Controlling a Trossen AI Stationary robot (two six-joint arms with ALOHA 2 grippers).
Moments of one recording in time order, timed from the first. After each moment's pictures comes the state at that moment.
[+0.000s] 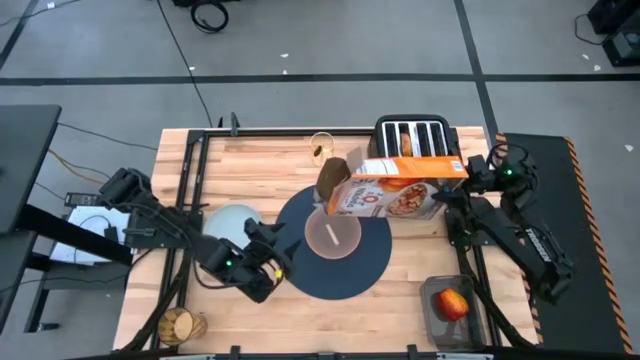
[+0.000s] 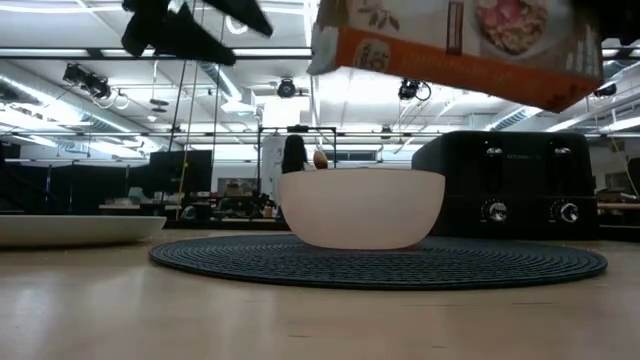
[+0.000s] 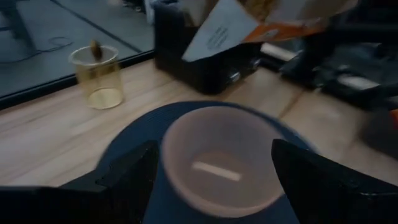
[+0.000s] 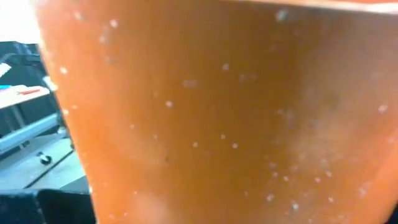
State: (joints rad) left arm -0.60 1.54 1.03 -0.39 -1.14 -1.03; right arm -1.04 0.09 0.44 -0.25 -1.09 0.22
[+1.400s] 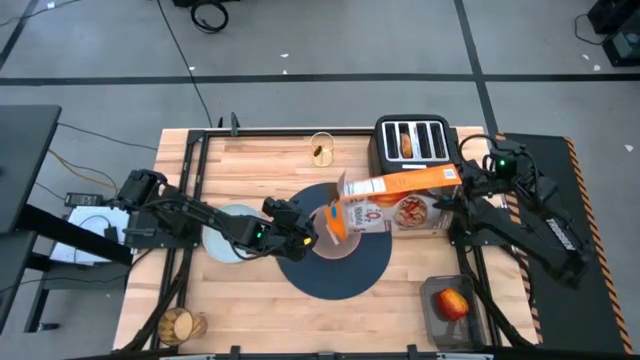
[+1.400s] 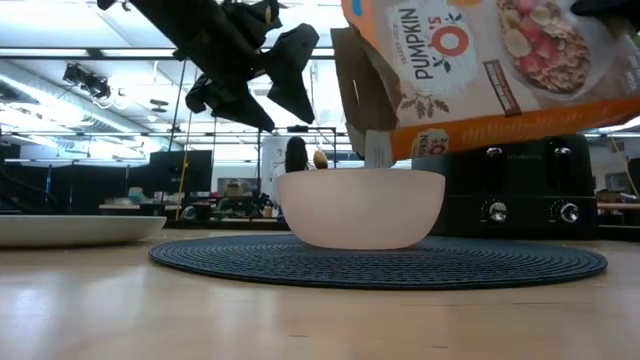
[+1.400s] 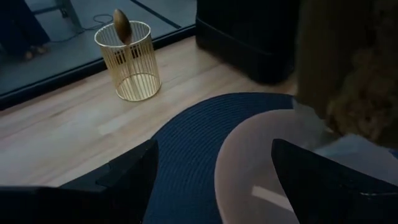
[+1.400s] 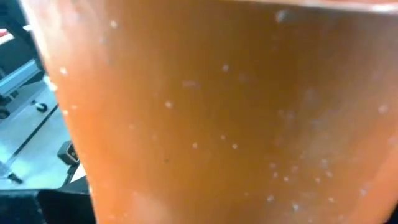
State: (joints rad) left arm -0.31 1.67 1.03 -0.22 -0.99 -0.86; right arm -0.85 0.25 0.69 -0.89 -0.86 -0.11
